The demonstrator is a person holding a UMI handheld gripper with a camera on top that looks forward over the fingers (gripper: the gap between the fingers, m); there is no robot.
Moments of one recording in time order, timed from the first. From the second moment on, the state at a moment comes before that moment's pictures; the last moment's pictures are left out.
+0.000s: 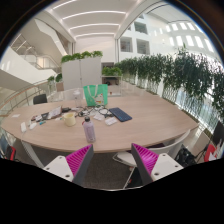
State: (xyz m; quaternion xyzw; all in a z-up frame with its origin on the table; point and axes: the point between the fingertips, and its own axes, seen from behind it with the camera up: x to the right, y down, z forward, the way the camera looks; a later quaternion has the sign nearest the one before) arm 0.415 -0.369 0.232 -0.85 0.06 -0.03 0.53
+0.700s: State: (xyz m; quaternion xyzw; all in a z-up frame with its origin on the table) arm 0.330 -0.202 0.107 -0.81 0.00 0.02 0.59
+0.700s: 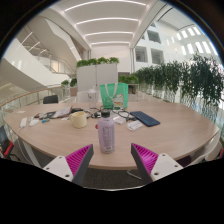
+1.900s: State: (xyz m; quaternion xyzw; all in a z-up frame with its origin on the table) arm 0.288 0.150 0.286 -0.71 -0.22 -0.25 0.62
